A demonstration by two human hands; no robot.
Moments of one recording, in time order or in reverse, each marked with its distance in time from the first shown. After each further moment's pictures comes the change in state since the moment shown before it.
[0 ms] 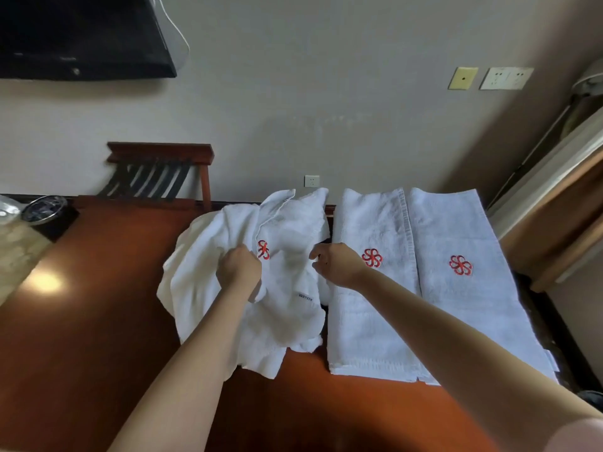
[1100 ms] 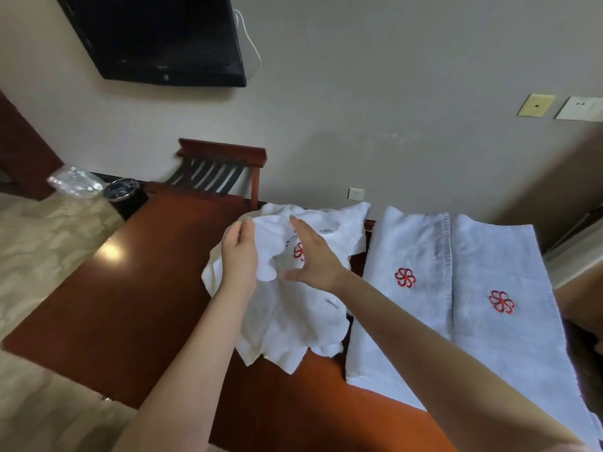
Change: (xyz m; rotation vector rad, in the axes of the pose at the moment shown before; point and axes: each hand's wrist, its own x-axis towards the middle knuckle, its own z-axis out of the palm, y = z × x) left_hand -0.070 -0.009 -0.095 -1.262 0.236 -0.037; right_hand 0.006 -0.092 0.013 0.293 -0.017 -0.327
